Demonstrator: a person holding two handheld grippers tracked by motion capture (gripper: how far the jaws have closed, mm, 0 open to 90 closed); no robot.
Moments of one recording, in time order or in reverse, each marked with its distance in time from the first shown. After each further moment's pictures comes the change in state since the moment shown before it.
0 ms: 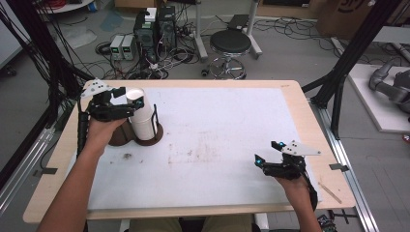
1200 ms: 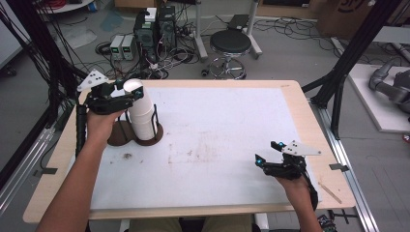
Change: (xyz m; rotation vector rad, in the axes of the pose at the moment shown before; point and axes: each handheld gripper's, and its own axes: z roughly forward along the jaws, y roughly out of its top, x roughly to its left) left arm -0.005 0.025 -0.003 -0.051 -0.016 0.028; right arm -0.001 0.000 -0.001 0.000 0.008 0.005
